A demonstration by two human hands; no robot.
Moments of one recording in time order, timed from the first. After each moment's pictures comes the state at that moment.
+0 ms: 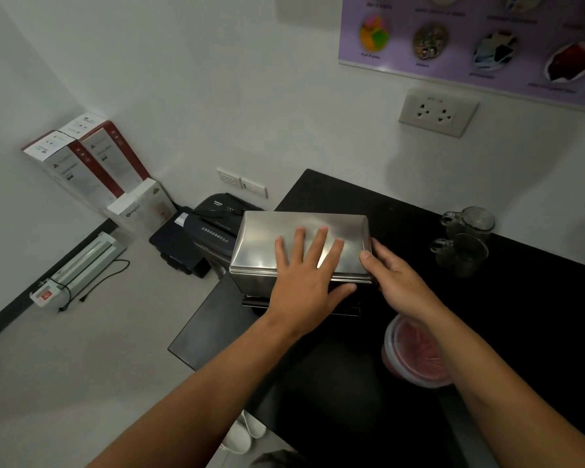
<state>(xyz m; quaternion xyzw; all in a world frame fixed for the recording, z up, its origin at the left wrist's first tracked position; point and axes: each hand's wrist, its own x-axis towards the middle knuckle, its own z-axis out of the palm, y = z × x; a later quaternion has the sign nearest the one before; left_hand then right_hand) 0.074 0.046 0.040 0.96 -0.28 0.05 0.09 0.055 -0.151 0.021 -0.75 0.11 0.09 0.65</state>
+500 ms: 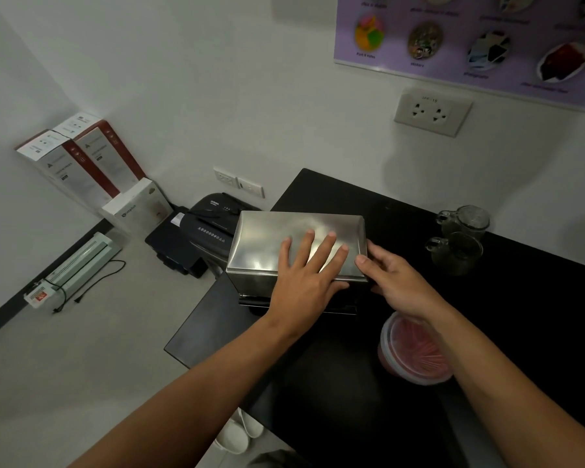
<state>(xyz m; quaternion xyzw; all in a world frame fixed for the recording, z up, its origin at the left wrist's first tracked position) 0.074 0.044 0.033 0.94 -0.32 0.11 0.08 0.051 -0.156 0.034 -0.72 0.08 0.13 0.67</state>
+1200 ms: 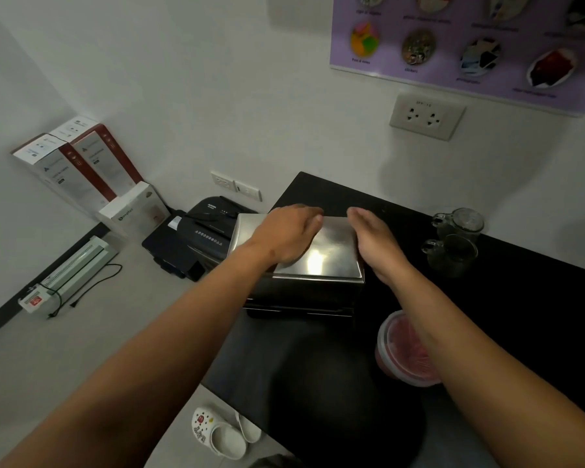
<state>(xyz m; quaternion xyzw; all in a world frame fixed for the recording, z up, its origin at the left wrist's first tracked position) 0.170 0.050 0.078 0.93 -0.28 -0.06 0.21 0.121 -0.135 0.043 -0.77 0.19 0.01 0.61</state>
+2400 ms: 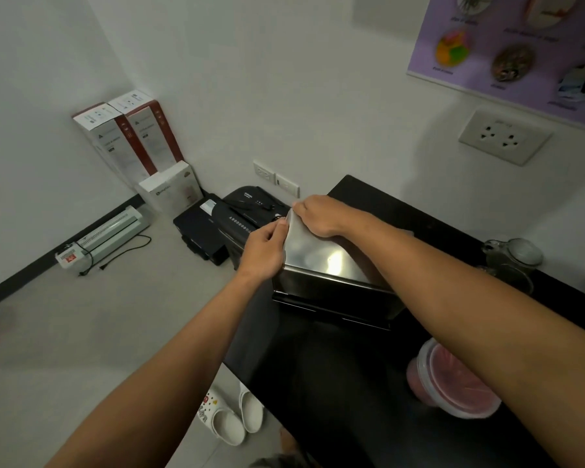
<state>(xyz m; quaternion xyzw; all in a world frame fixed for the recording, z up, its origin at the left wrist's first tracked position) 0.143 0.154 0.036 0.78 0.08 -0.06 0.61 0.224 0.005 0.078 -0.96 -0.11 0.20 0.19</state>
